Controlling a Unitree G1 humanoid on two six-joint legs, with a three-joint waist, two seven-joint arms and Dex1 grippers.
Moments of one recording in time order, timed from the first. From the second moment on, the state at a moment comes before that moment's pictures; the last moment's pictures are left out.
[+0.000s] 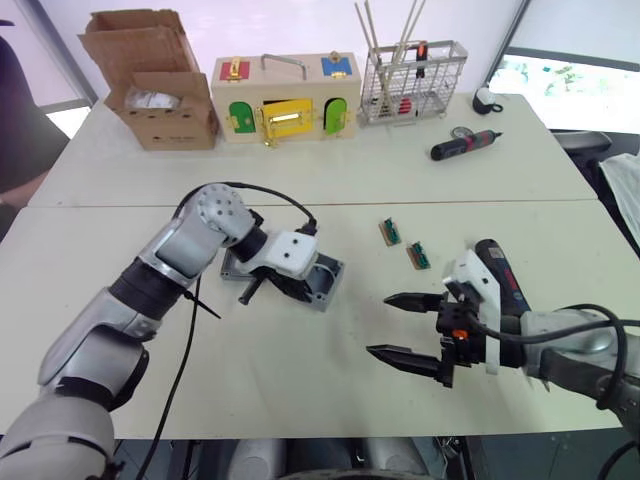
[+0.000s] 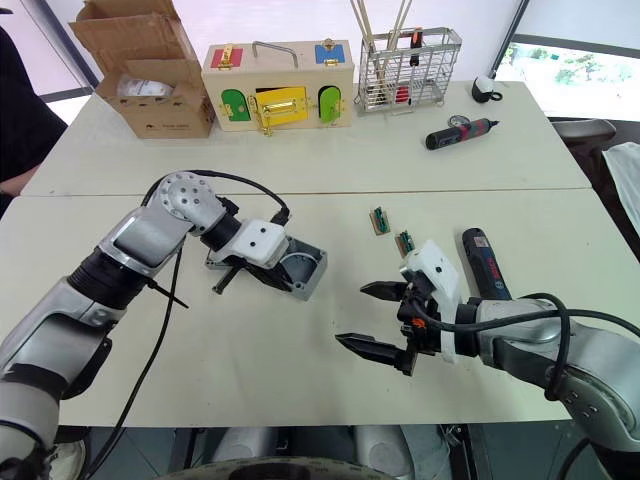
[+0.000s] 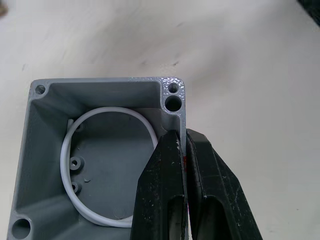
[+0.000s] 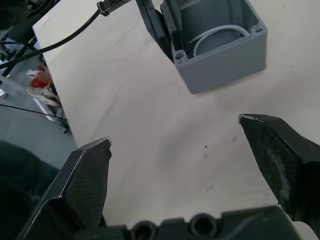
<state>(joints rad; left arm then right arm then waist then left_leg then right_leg) -0.87 0.64 -0.58 0.10 -0.09 0.13 -1.61 -0.04 -0.92 -0.16 -0.83 1.07 1.03 0.55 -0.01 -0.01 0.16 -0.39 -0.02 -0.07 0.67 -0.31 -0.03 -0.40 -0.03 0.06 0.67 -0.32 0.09</state>
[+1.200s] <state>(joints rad) -0.98 0.74 -0.23 0.19 -0.09 1.11 -1.07 -0.26 -0.98 -0.16 -0.73 1.09 0.99 0.64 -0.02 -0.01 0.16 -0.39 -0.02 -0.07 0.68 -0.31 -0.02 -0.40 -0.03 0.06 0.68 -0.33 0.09</state>
